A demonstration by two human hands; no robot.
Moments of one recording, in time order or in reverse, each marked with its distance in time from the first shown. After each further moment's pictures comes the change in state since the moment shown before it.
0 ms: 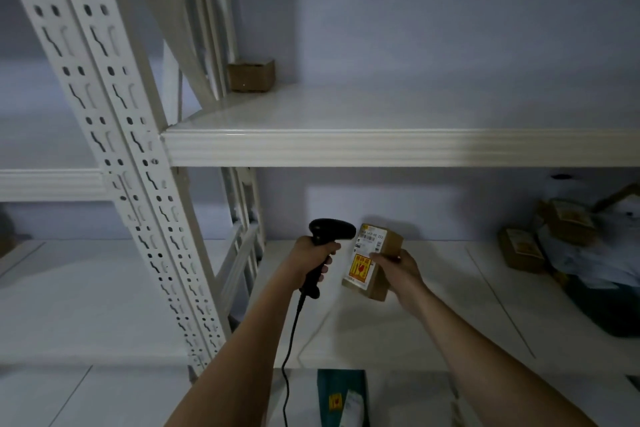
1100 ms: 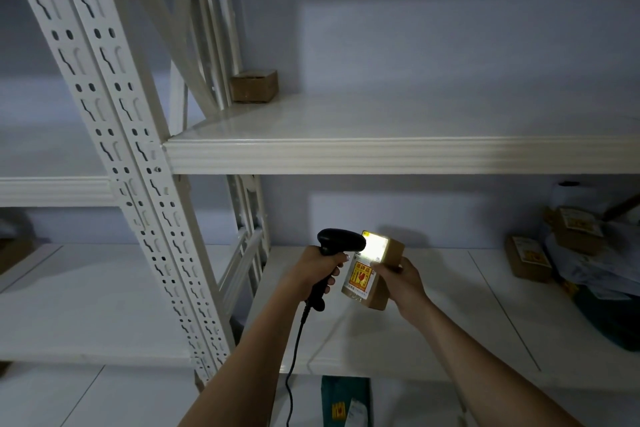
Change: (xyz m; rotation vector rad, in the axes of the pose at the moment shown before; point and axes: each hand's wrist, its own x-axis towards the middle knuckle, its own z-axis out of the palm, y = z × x) left_hand -0.016 0.002 0.020 0.074 -0.041 0.013; right_hand -0.011 0.000 -0.013 0.010 -0.055 -0.046
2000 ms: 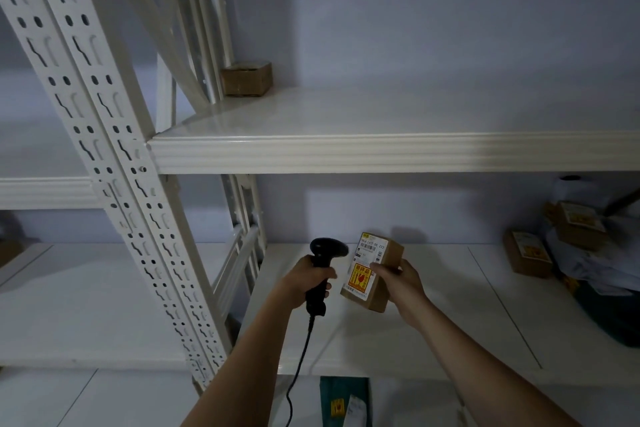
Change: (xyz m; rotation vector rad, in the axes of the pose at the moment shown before) left_hand 0.022 -0.028 -0.009 -0.105 -0.031 -0.069; right_hand 0.012 0.009 0.000 -0.015 0.014 0.064
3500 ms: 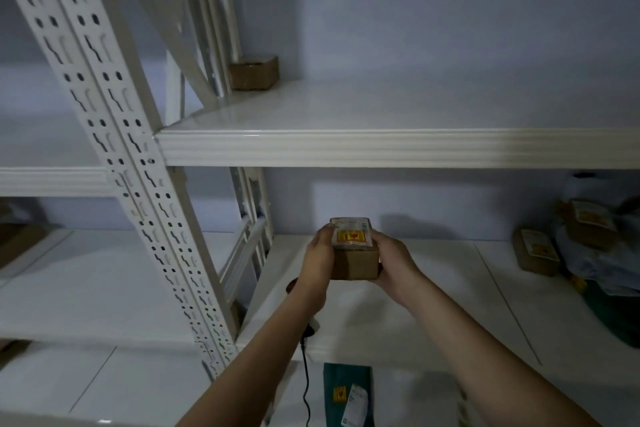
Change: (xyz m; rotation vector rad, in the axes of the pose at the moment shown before) left_hand -0.064 0.037 0.052 -0.267 0.261 0.147; right_hand -0.074 -0.086 0.027 0.086 -0.194 0.109
